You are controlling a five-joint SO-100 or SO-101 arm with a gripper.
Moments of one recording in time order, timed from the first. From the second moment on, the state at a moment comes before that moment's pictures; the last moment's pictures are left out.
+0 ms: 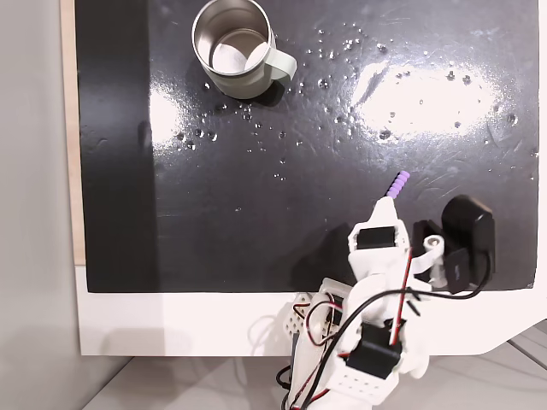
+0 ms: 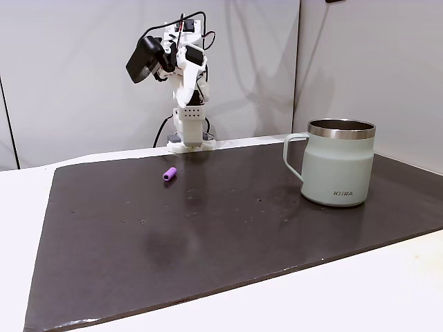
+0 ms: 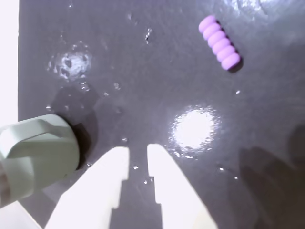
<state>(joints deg) 23.5 166.1 135.3 73.7 -37.3</state>
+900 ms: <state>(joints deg) 35.8 113.8 104.5 68.2 -65.3</state>
